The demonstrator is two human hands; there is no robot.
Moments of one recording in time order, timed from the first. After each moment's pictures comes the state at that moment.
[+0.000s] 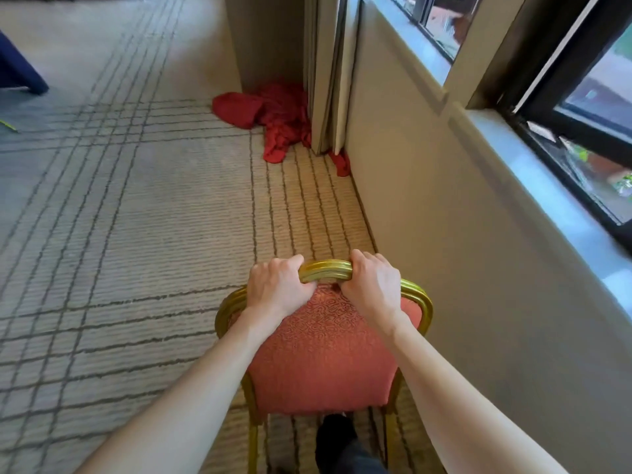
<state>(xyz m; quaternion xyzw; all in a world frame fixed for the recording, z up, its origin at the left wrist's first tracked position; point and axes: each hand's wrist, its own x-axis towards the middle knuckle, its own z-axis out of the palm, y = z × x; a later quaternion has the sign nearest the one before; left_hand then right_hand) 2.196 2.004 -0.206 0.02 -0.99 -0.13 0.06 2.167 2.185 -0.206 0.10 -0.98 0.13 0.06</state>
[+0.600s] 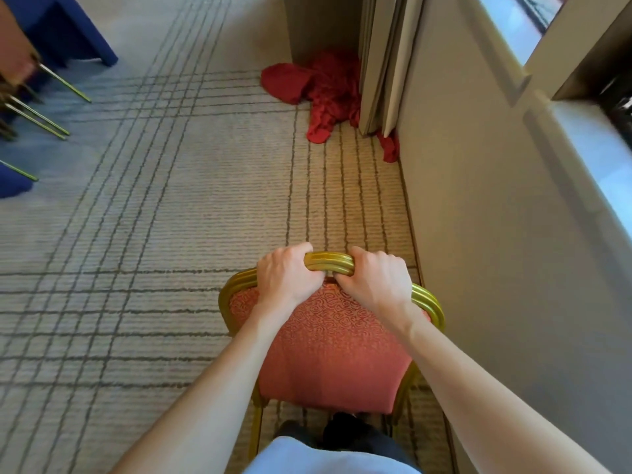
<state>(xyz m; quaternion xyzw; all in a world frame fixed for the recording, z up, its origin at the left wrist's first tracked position) 2.116 2.017 -0.209 0.14 -0.97 -0.16 0.08 2.067 2.181 -0.207 0.23 -0.97 0.12 -0.03</state>
